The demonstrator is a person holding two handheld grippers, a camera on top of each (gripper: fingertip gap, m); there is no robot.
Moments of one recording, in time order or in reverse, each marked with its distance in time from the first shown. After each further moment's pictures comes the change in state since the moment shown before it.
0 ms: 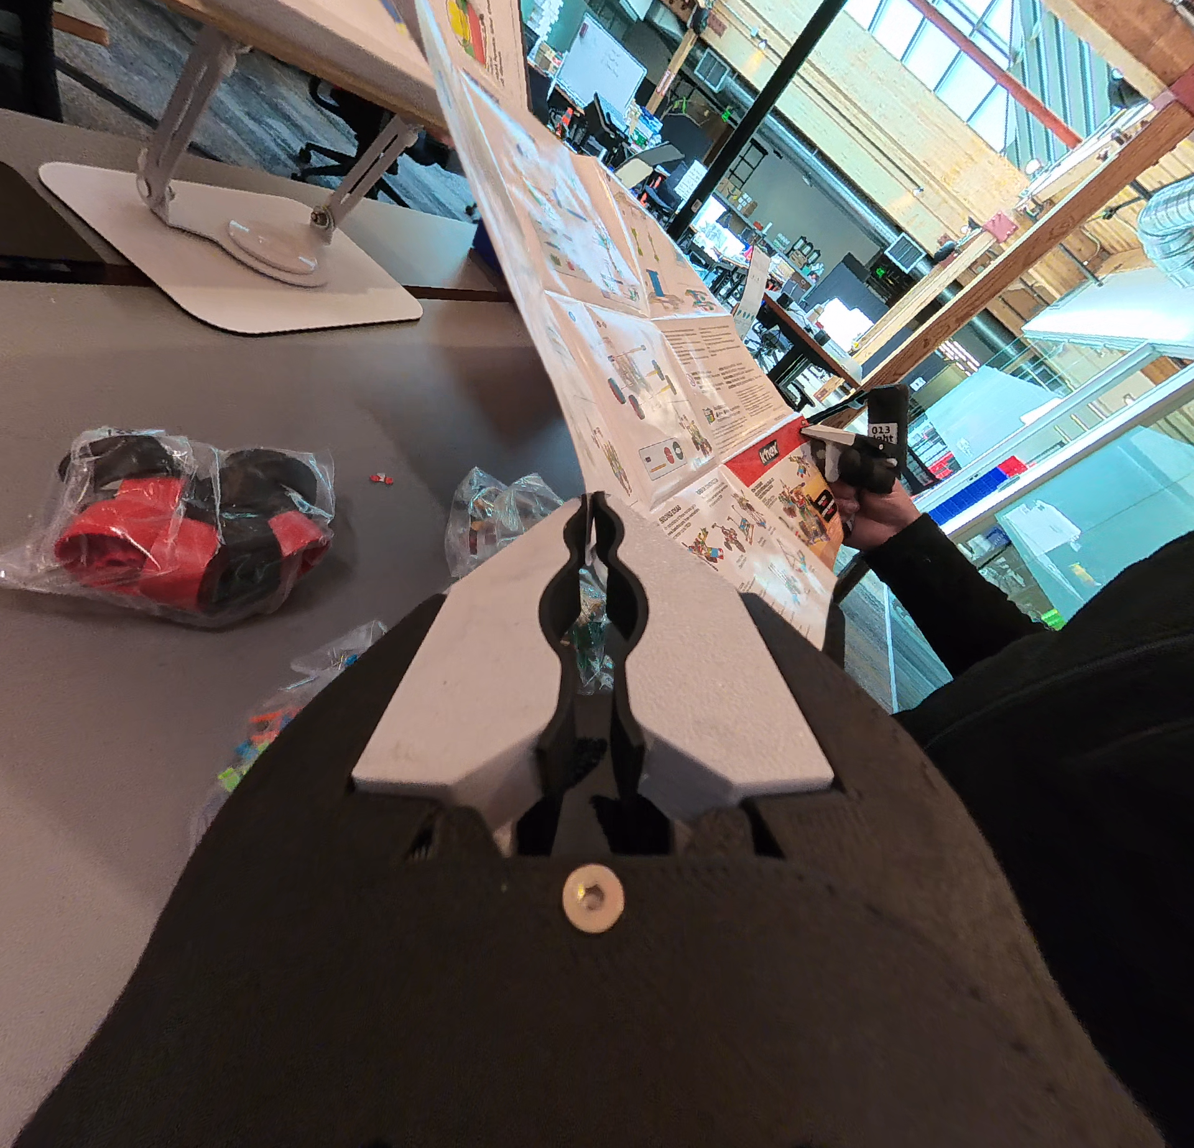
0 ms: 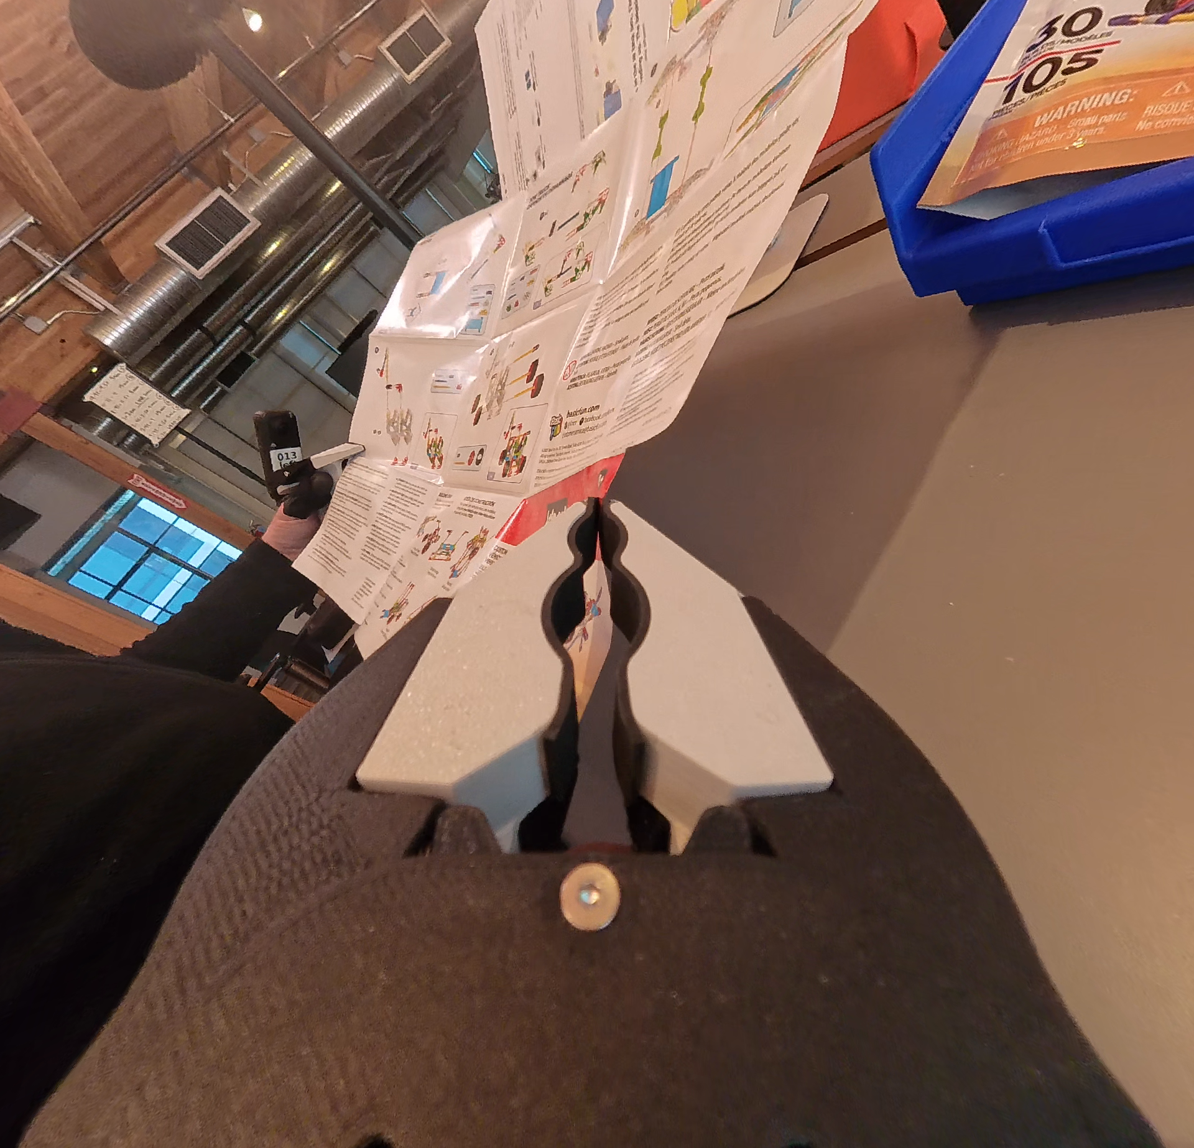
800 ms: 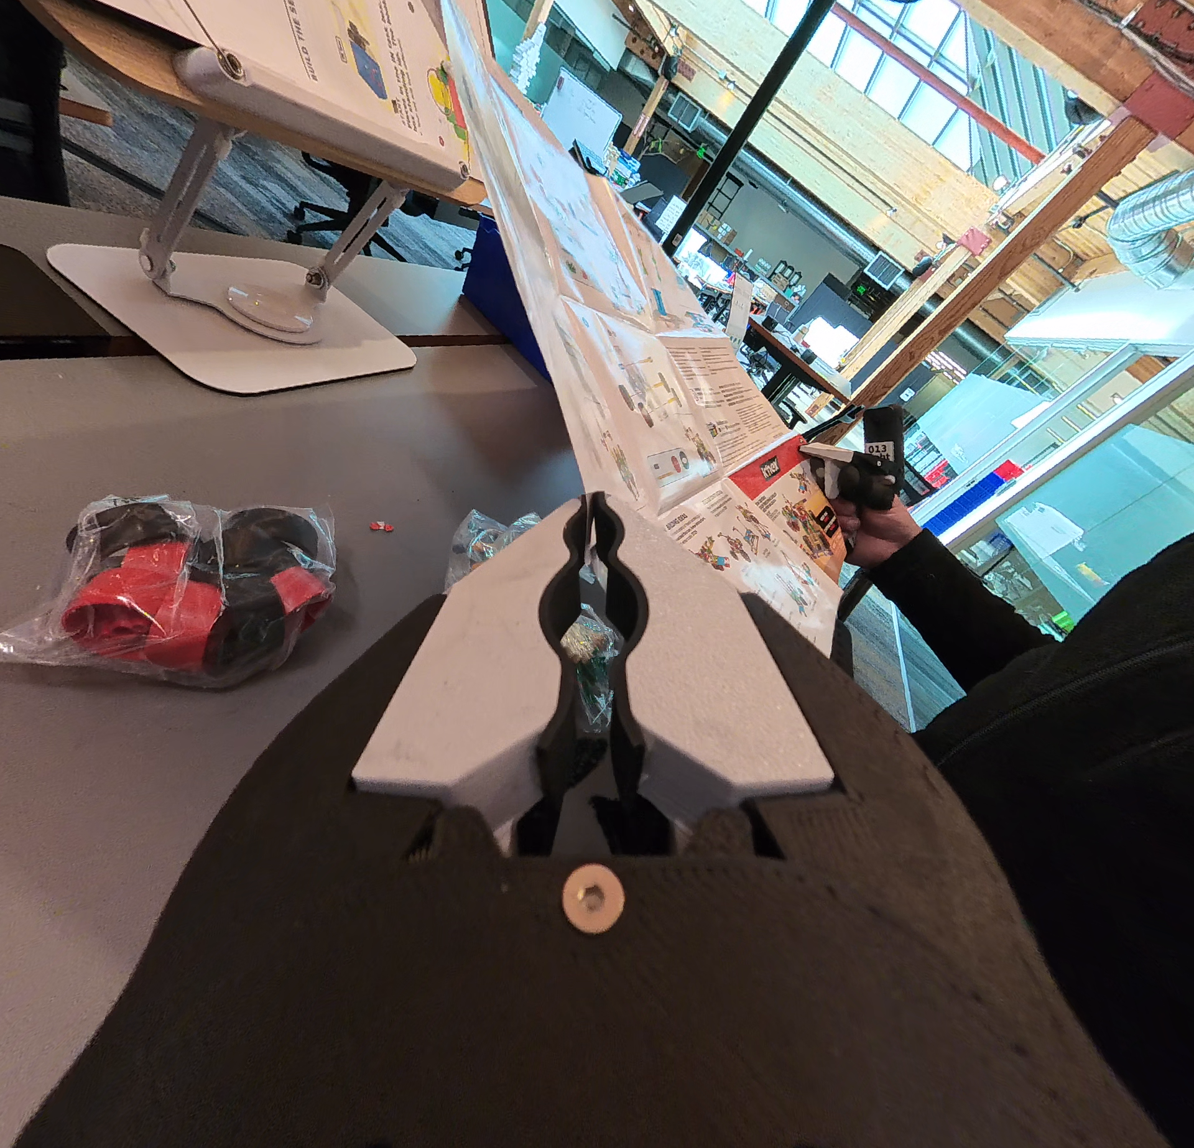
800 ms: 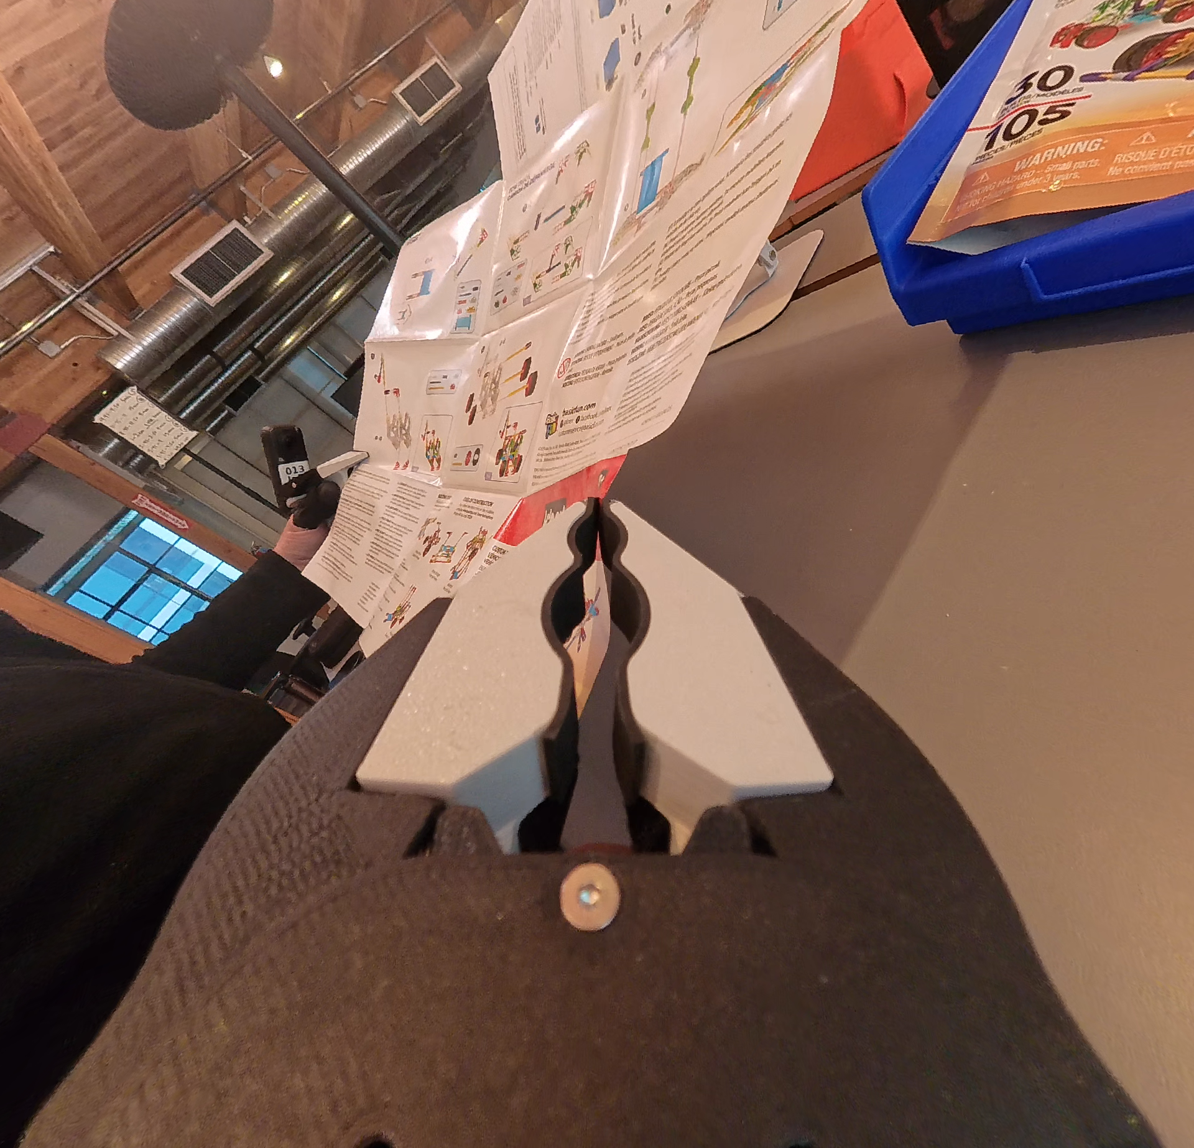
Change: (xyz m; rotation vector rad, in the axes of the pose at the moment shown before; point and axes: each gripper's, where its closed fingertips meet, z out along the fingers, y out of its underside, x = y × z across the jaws) left arm 0.003 -0.014 0.004 0.051 0.026 0.048; right arm -0.004 -0.007 -0.006 0.047 -0.003 -0.007
